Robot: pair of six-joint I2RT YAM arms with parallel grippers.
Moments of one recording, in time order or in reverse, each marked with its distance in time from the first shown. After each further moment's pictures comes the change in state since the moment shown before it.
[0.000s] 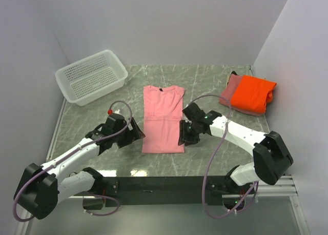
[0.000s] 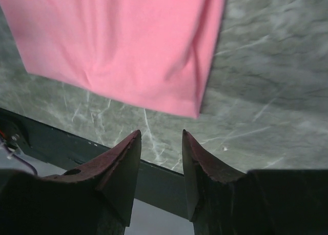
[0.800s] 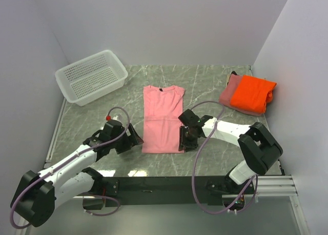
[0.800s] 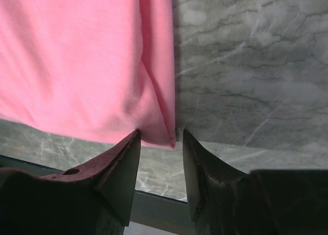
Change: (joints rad) left arm 0.000 -0.087 -0.119 0.011 0.042 -0.026; right arm 0.049 0.142 -0.084 0.107 0.063 0.106
